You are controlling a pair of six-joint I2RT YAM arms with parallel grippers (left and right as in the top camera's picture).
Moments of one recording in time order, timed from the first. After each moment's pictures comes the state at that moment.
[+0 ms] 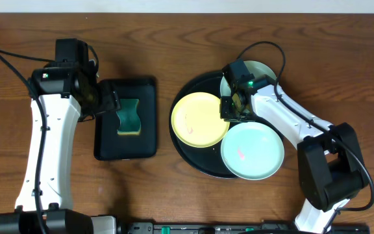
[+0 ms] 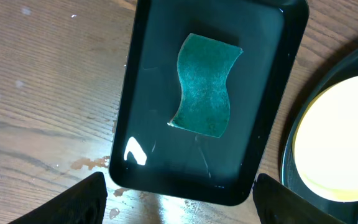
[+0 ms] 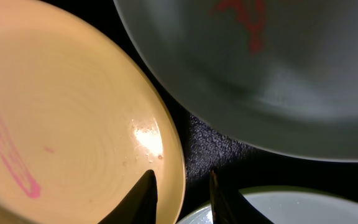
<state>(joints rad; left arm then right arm) 0.06 1.51 1.45 -1.25 0.02 -0.22 0.45 1.91 1.31 -0.78 -0.07 0.51</state>
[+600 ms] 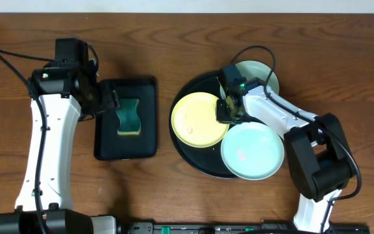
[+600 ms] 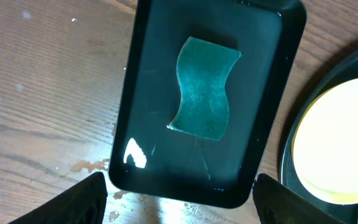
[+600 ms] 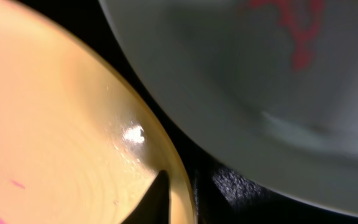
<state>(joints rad) 0.06 1.51 1.45 -1.23 0.02 -0.22 0.47 2.00 1.31 -0.72 -0.05 0.51</state>
